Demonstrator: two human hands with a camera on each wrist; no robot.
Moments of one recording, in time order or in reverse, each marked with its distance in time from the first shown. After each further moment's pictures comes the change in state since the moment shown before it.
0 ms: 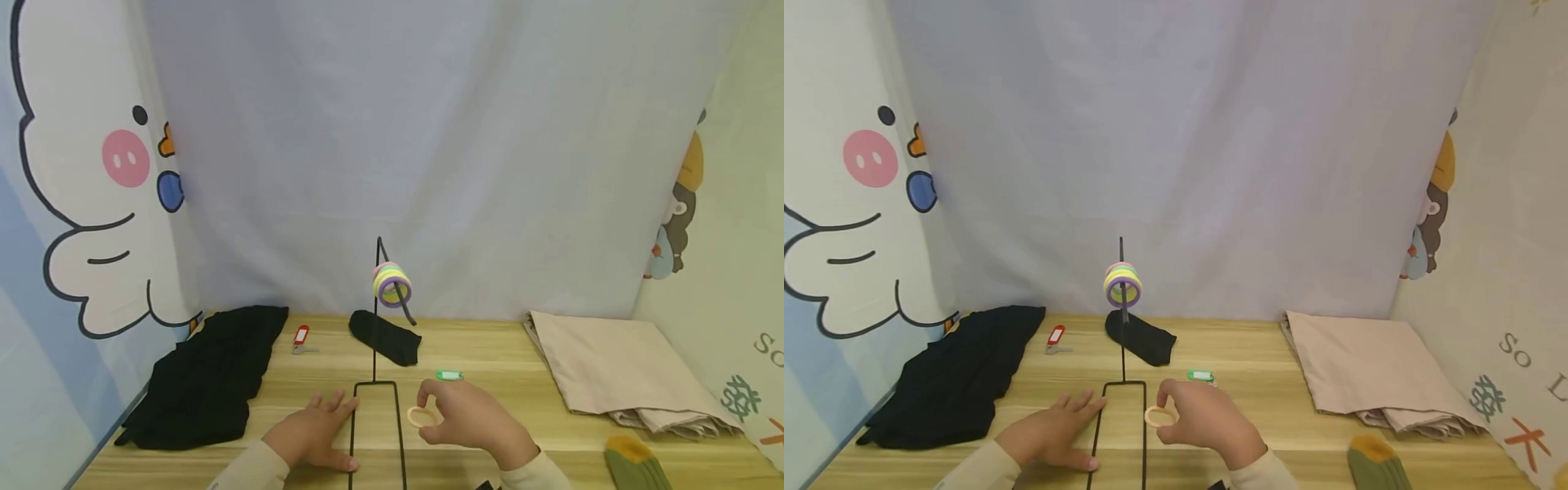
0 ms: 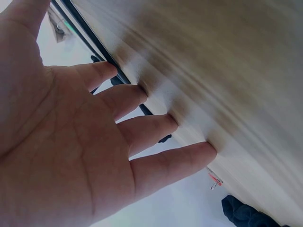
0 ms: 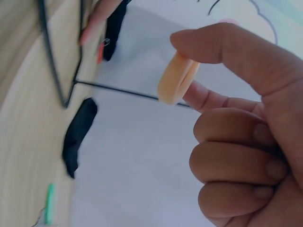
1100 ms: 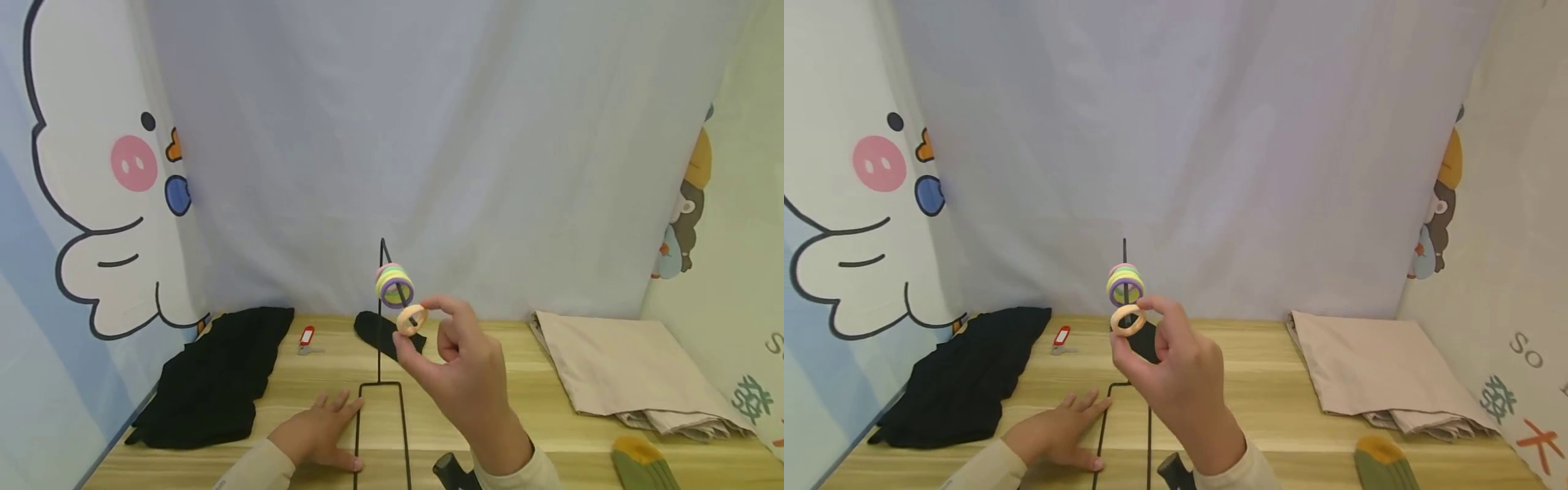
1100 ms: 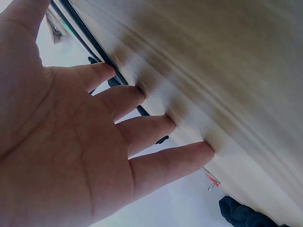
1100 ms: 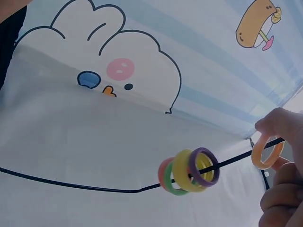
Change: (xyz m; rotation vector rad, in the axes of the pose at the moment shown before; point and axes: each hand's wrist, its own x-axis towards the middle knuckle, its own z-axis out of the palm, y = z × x) left_hand -0.003 0.001 -0.002 0.003 -0.003 -0.005; right_hand 0.005 -0.097 -0.047 0.039 1.177 -0.456
